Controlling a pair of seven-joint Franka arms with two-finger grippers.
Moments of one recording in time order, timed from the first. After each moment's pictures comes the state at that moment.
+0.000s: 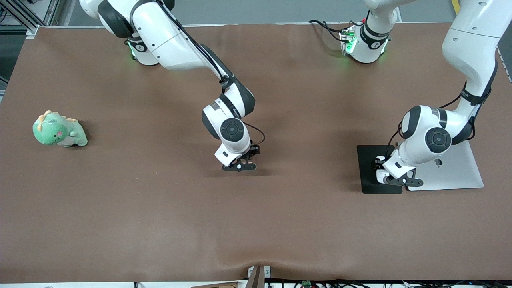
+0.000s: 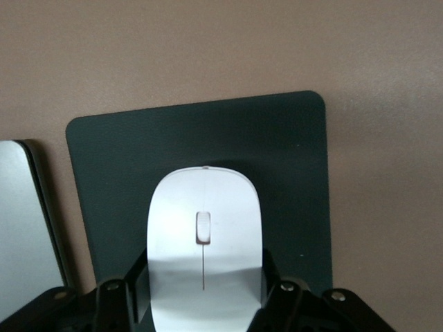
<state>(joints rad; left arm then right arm) 0.30 0.55 -0.37 -1.98 0.31 2.48 -0.14 0.69 0.86 0.01 -1.42 0.08 2.21 0.63</state>
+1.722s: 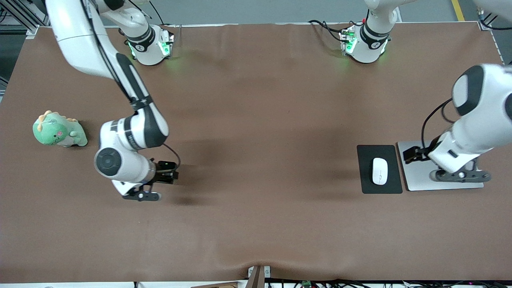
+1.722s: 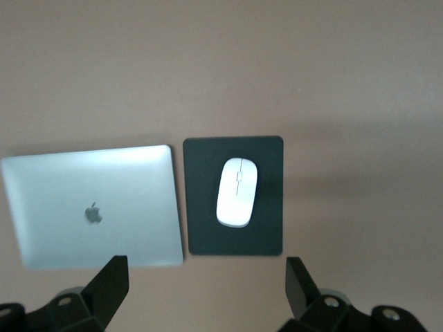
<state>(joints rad) 0.31 0.28 -0.43 -1.57 0.17 1.80 -0.12 0.19 0.62 -0.02 -1.63 0.08 2.13 0.19</state>
